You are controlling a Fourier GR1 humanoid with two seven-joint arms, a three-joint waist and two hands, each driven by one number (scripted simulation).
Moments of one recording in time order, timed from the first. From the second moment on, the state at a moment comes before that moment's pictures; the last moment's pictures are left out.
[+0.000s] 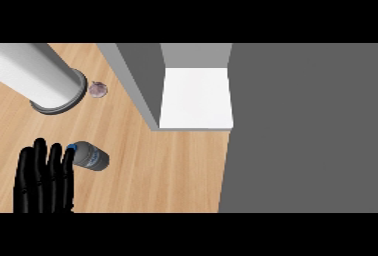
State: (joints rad) left arm 0.28 0.01 -0.58 -2.34 -0.46 0.62 0.34; right arm 0.20 -0.07 0.28 -2.49 -0.08 0.04 0.37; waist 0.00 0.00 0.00
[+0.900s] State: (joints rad) left arm 0.23 0.05 -0.45 -2.32 -0.47 0.64 0.36; right arm 0.13 -0.09 0.31 -2.51 -0.05 -0.02 0.45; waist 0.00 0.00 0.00
